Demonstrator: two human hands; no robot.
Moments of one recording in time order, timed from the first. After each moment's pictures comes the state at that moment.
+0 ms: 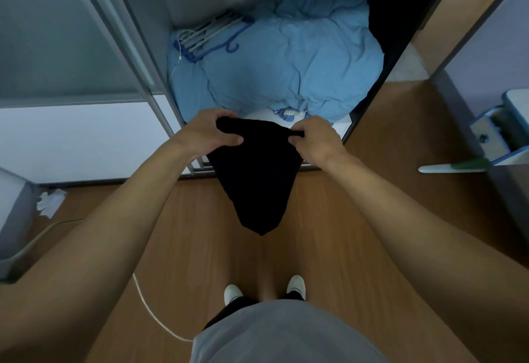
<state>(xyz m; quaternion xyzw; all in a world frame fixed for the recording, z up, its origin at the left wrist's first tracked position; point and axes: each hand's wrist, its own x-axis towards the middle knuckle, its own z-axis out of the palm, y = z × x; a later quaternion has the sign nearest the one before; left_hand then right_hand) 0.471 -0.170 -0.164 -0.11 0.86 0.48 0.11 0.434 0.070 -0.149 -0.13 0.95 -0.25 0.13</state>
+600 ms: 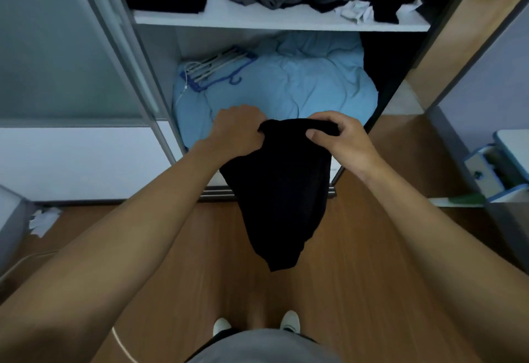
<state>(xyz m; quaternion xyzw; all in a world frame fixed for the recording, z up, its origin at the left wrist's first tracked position) 0.419 -0.106 -0.108 0.03 0.99 0.09 -0.05 0.392 0.120 -0.111 -0.15 0.81 -0.57 0.08</state>
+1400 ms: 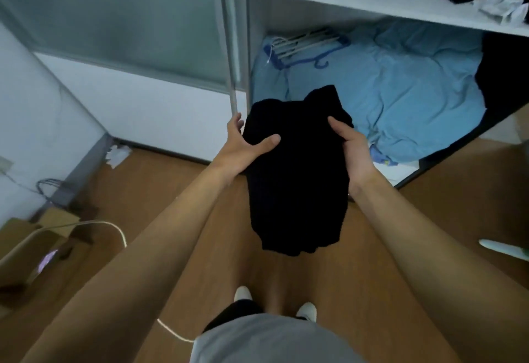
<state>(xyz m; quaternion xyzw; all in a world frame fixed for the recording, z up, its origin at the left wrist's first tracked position) 0.538 -0.238 -0.190 -0.27 0.70 0.65 -0.05 0.438 -0.041 -0.150 0.06 0.39 -0.78 0.49</state>
